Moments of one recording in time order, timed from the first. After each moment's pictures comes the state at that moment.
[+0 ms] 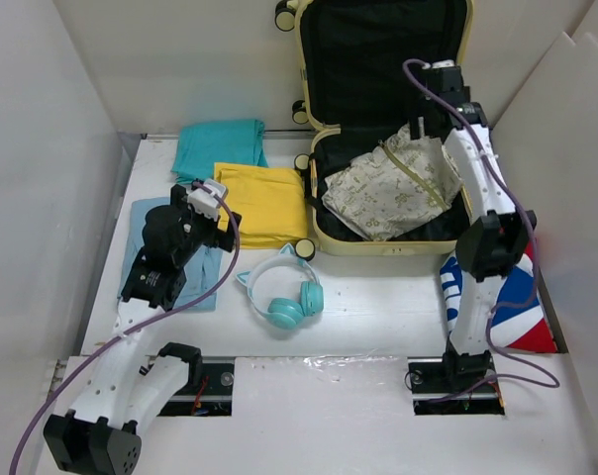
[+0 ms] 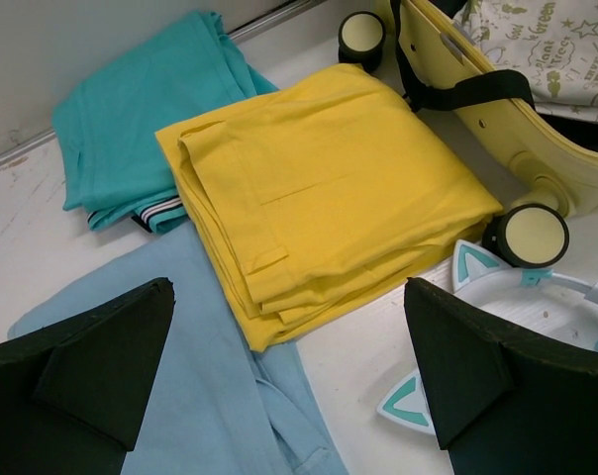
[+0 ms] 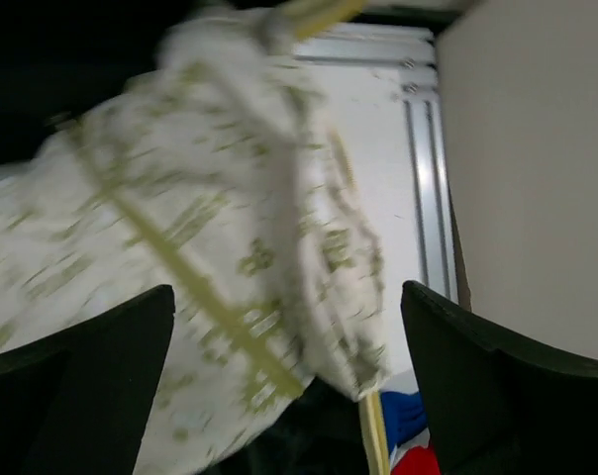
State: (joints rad) left arm -0.22 0.80 0.76 -0.23 0.16 0.23; right arm 0.10 2.11 2.26 -0.82 0.42 -0.08
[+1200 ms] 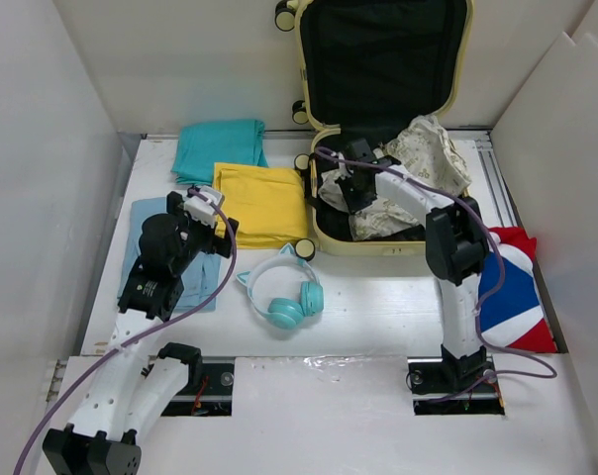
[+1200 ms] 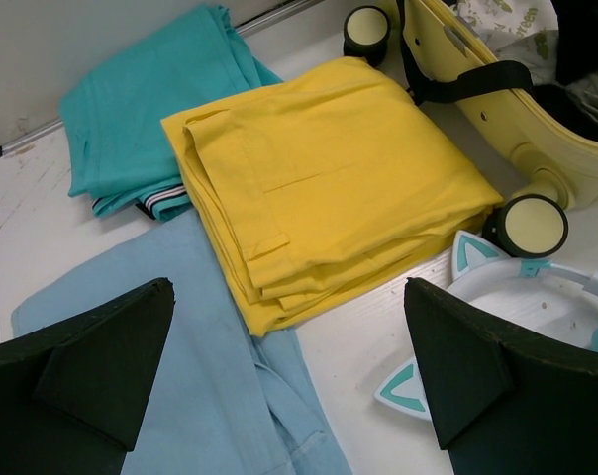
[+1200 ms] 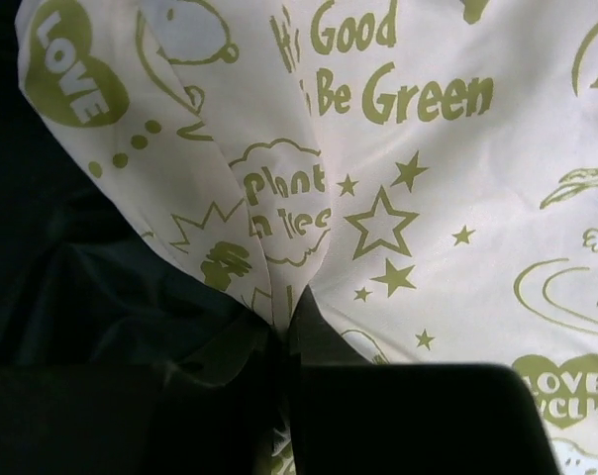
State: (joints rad) left arm -0.22 0.73 0.73 -0.26 0.15 0.22; right arm 0.45 2.13 1.75 -0.71 0.05 -0.01
